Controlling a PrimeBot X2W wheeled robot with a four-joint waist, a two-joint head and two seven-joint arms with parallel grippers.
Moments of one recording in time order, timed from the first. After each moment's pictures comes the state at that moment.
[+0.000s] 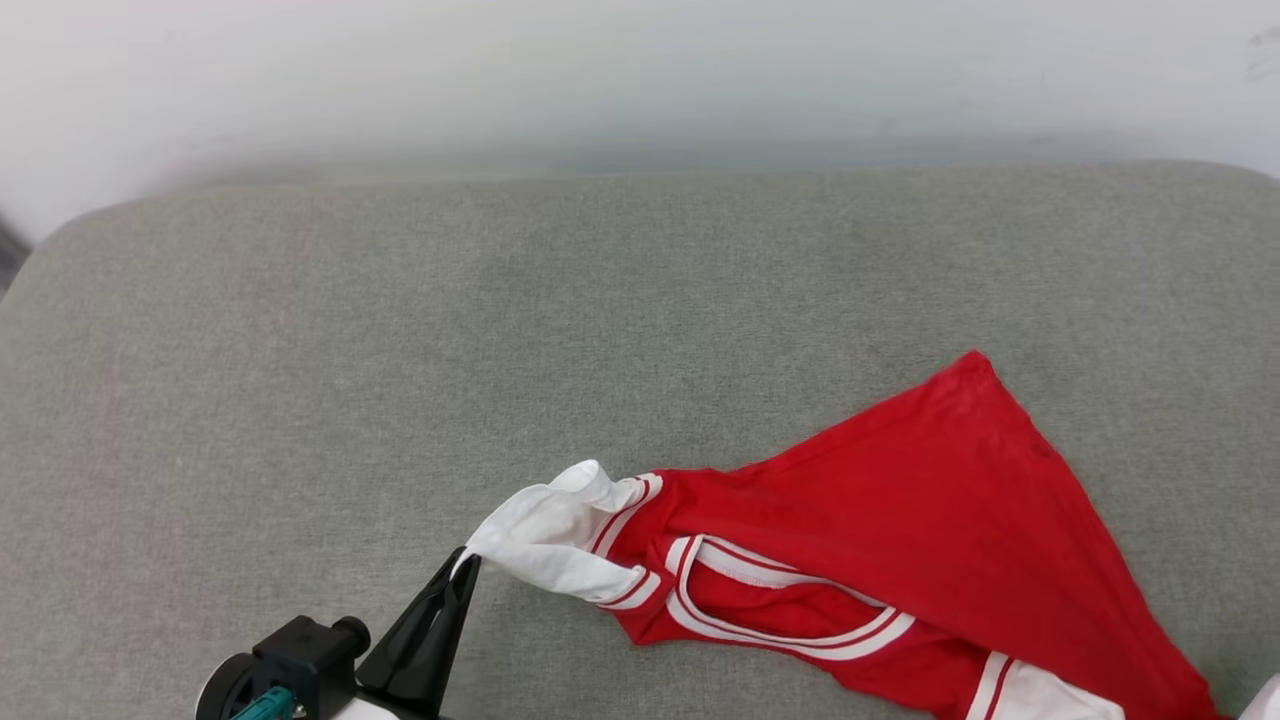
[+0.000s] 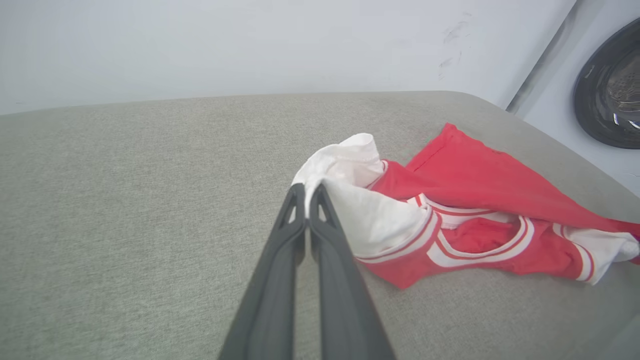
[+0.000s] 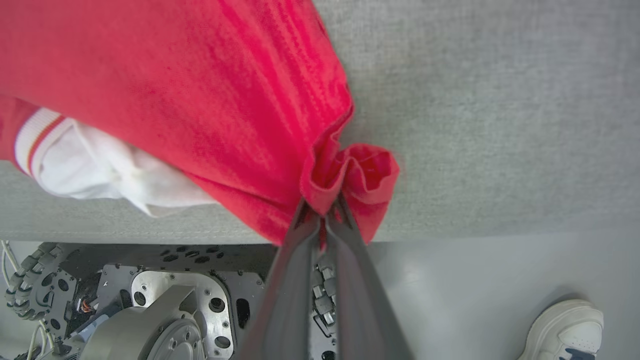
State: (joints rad) left arm 0.04 0.54 -0.53 -0.16 -0.61 0.12 -0.21; right arm 0.15 -0.41 -0.17 0.03 0.53 0.13 0.94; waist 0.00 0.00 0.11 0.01
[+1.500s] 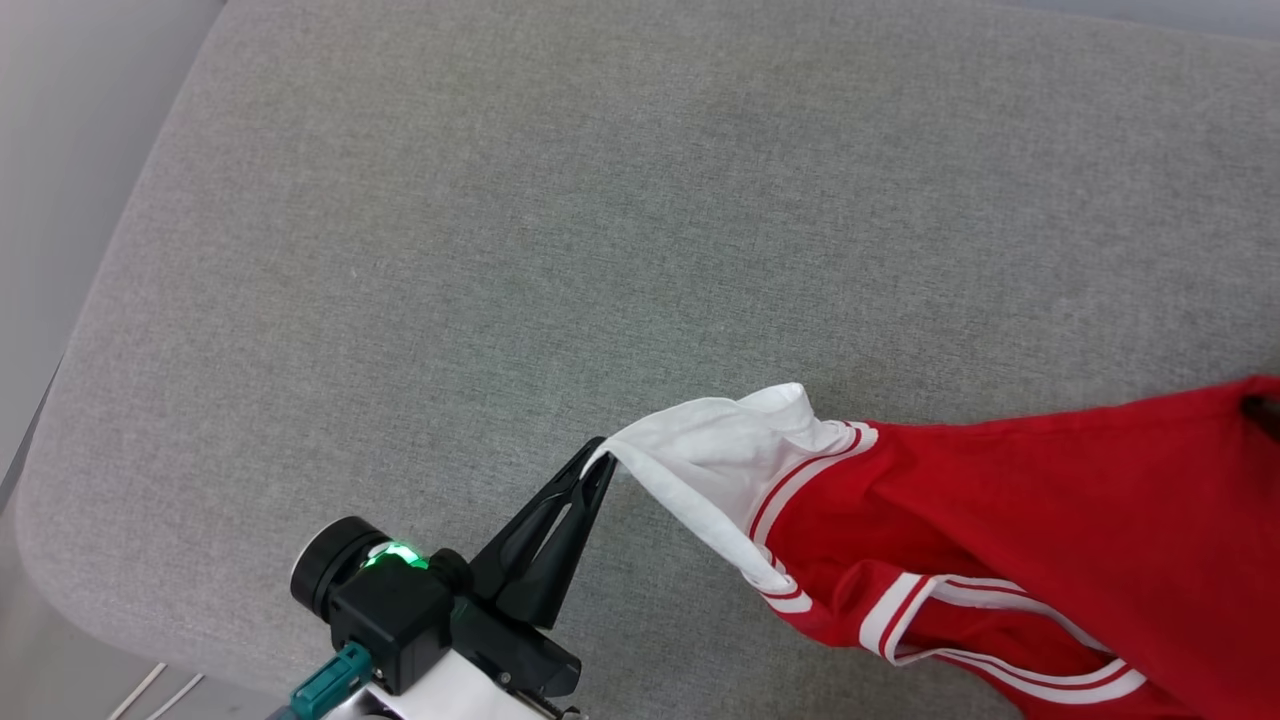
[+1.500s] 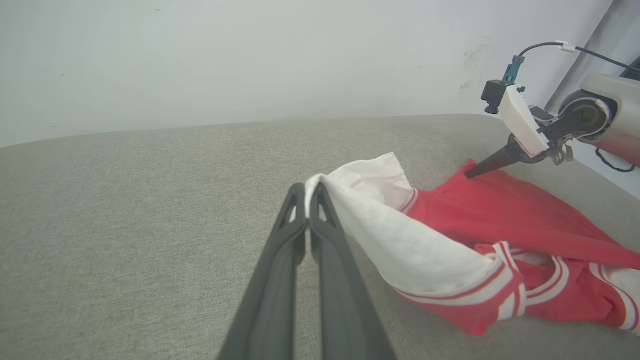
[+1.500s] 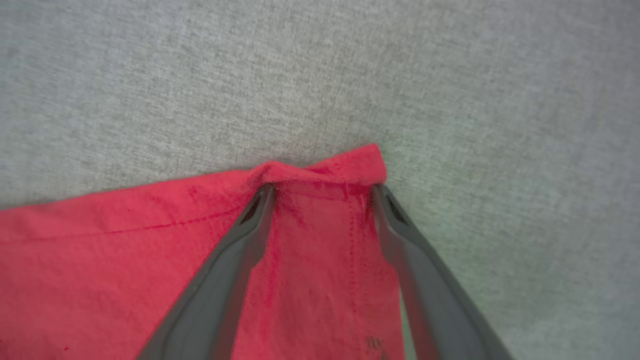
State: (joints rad) left arm -0.16 0.48 -0.63 -0.31 -0.50 0.08 -0.21; right arm -0.46 -0.52 -0.05 0.26 0.38 0.13 1.00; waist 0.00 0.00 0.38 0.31
